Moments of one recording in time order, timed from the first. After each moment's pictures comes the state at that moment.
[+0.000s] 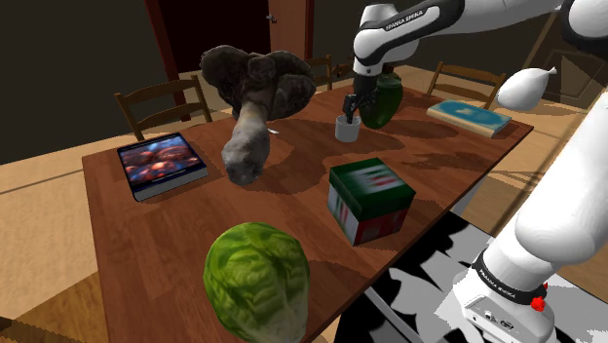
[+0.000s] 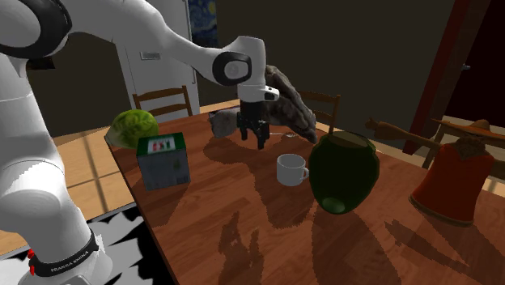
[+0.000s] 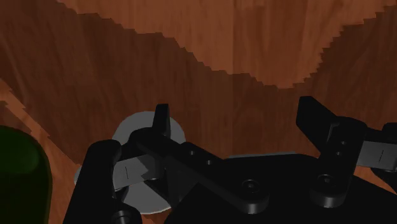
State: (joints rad) arm -0.02 0.05 -0.12 -1.99 0.00 2.06 -0.11
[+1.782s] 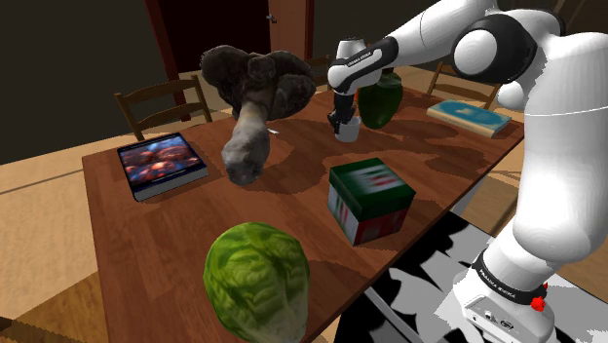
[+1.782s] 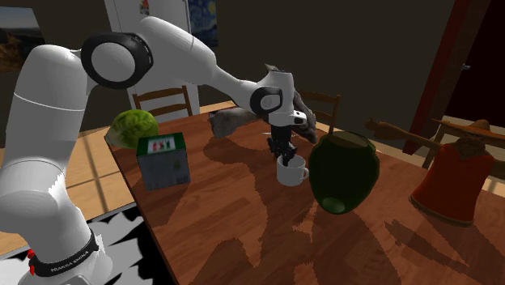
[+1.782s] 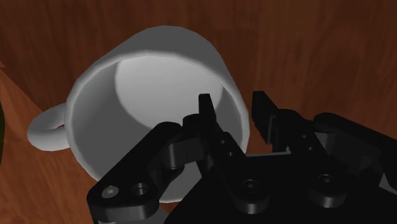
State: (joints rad) arm -0.05 0.48 -0.13 -1.65 0.02 2.19 -0.16
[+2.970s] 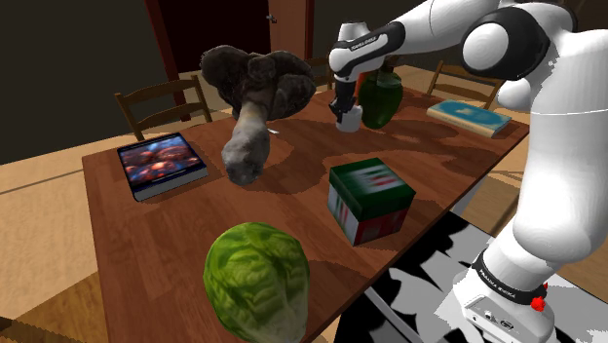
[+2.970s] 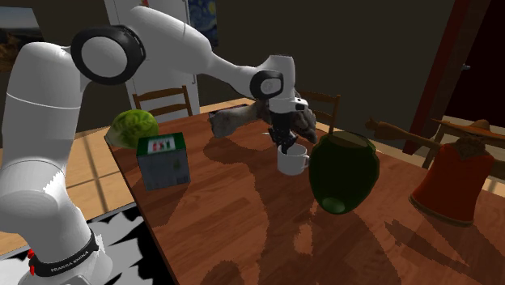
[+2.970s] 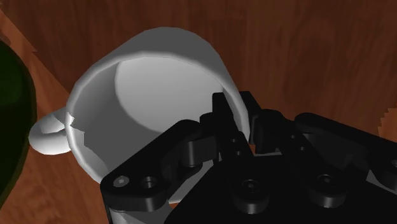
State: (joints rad) arm -0.05 0.43 -0.13 -1.60 0.01 2.09 -0.16
